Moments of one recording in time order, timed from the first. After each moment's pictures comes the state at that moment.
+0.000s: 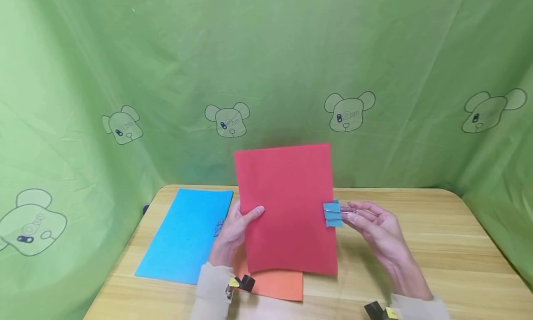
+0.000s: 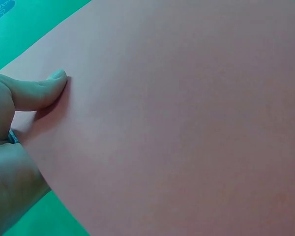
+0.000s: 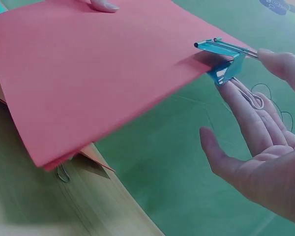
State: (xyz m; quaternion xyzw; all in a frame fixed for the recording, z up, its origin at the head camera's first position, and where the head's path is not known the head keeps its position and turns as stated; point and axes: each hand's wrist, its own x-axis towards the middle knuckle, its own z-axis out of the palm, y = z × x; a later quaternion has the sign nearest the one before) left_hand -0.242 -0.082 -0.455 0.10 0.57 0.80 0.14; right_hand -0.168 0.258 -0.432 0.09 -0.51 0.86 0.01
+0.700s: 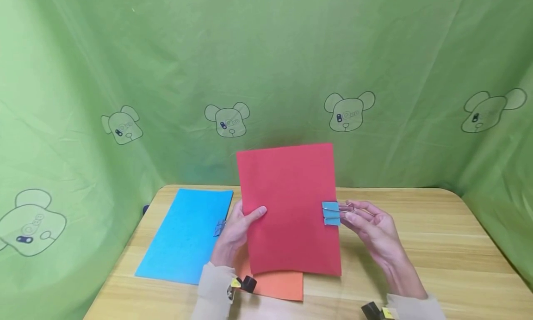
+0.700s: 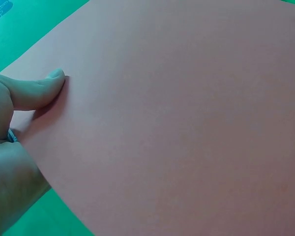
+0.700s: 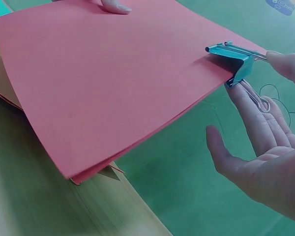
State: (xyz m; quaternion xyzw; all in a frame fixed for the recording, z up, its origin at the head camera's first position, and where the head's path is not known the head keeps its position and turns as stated) left_hand -0.241 -0.078 -0.455 0.10 0.56 0.81 0.16; right_hand -0.169 0.251 -0.435 0.08 -0.48 0.87 0.02
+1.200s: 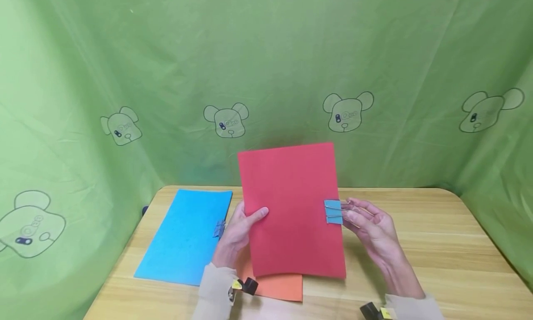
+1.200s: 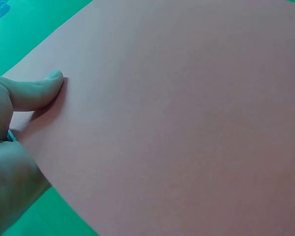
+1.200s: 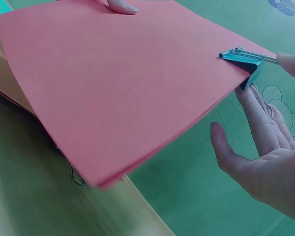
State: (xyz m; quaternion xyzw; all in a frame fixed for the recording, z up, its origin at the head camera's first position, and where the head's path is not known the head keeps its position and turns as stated) left_hand -0.239 -0.071 -0.454 0.09 0.55 0.81 0.16; right_hand -0.169 0.250 -0.434 0.05 -0.48 0.88 0.03
